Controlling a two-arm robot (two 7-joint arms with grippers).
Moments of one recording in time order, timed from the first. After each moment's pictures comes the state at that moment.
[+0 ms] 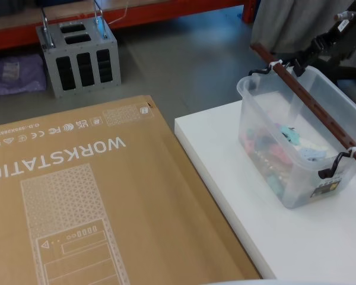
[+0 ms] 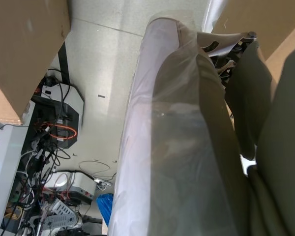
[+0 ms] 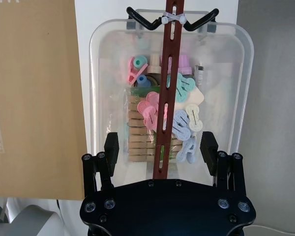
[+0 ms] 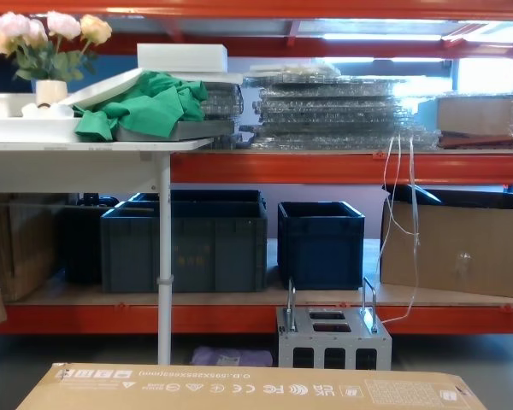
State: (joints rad) left arm -1.47 0.98 1.56 -0.90 0.05 0.15 -1.47; right arm 0.97 1.21 -0.74 -1.48 -0.18 0.17 1.47
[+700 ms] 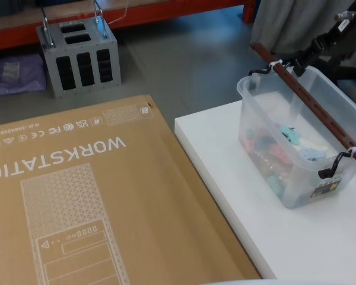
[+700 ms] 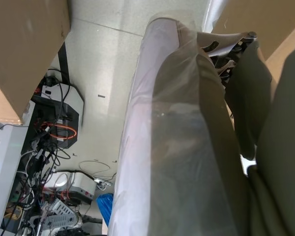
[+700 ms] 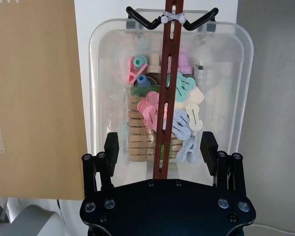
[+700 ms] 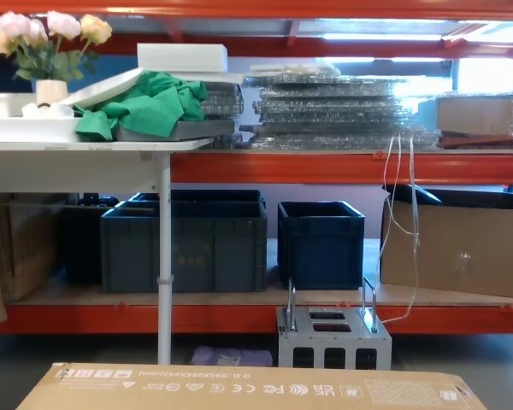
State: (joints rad) left arm -1.47 0.98 1.56 -0.90 0.05 0.15 -1.47; right arm 0.97 1.22 -0.74 -1.49 -0.18 0.17 1.47
